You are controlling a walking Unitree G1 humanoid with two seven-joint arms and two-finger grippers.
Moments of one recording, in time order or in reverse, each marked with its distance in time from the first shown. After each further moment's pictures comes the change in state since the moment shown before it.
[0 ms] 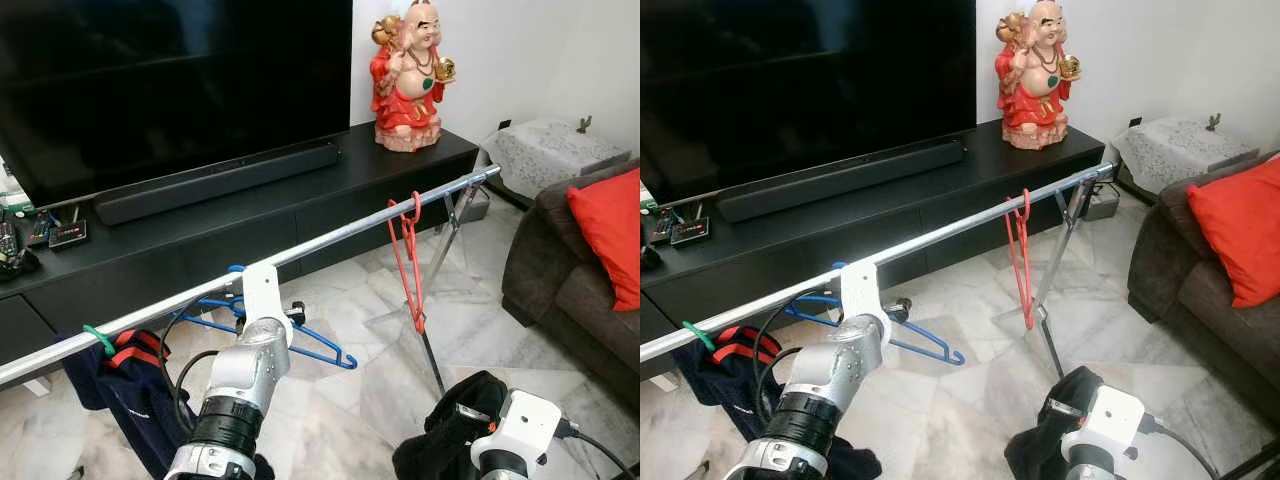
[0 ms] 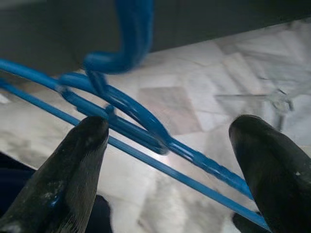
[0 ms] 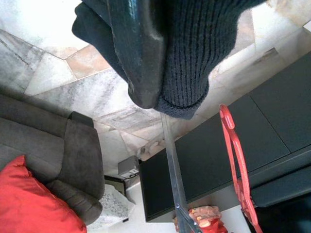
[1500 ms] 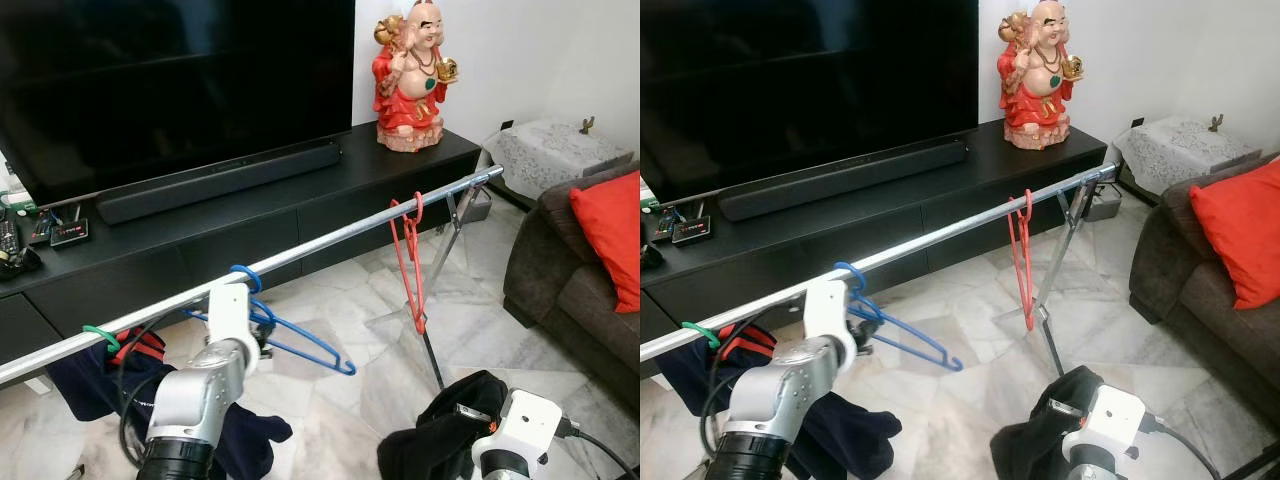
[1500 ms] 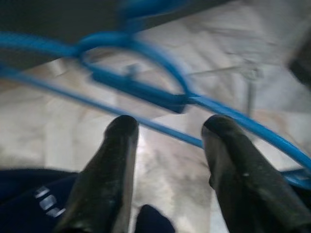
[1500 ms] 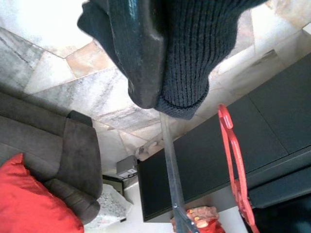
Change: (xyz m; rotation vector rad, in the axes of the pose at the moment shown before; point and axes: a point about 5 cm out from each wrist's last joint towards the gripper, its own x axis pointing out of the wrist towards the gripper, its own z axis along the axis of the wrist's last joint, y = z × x) left arm -0.023 0.036 -0.010 0.076 0.066 -0.257; right arm 0.000 -0.002 0.001 -0.007 0.002 0.006
